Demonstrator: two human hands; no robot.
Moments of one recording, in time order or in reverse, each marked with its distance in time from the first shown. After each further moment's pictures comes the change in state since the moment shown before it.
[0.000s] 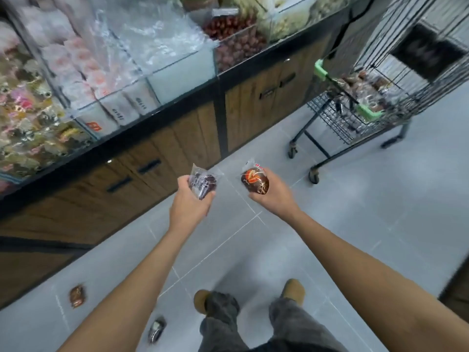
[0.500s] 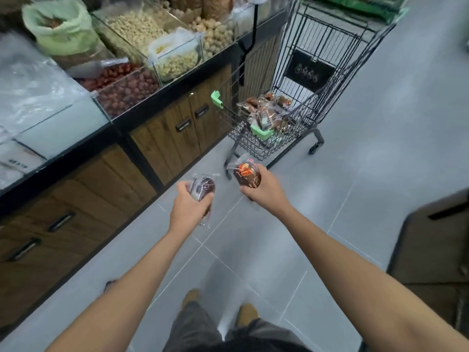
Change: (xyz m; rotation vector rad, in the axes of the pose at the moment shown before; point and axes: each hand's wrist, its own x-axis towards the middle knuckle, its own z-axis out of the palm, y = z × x) left_hand -0.058 0.228 0.211 -0.129 -0.187 0.176; right_hand -0.016 0.157 -0.259 0.158 0.241 0.067
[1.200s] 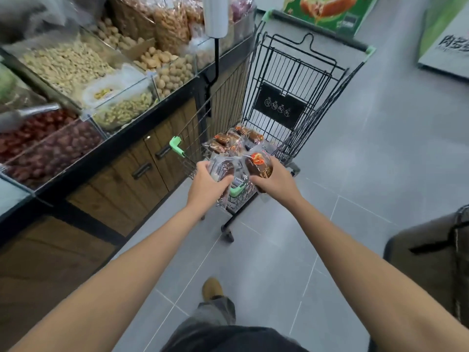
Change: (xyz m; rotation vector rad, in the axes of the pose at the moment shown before) left_hand 0.235 0.186 0.139 -0.026 -0.197 0.186; right_hand 0.238 0.031 -0.142 -0.065 0.142 0.080
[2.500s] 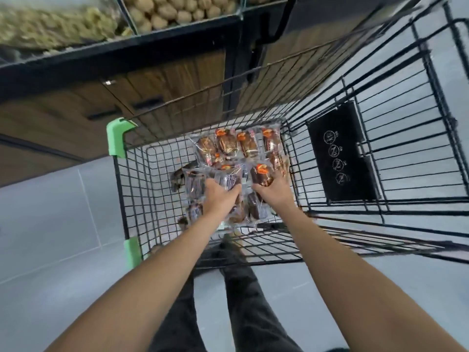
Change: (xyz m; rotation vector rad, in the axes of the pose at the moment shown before) left_hand 0.374 -0.014 0.260 -0.258 0.262 -0.933; right_hand 0.481 0.188 0.048 -0.311 -0.690 0.272
